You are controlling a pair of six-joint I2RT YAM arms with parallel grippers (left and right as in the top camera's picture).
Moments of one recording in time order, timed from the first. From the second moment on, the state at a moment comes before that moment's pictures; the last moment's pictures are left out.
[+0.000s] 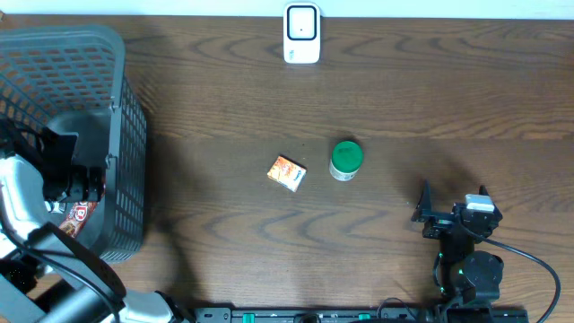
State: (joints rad) left arm 0.69 1.68 1.22 -0.92 0.06 0.66; right arm 0.03 0.04 0.03 -0.10 0.15 0.00
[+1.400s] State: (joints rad) left arm 0.63 1.70 1.22 -0.89 -0.01 0.72; right arm 0.03 0.04 0.03 -0.10 0.15 0.00
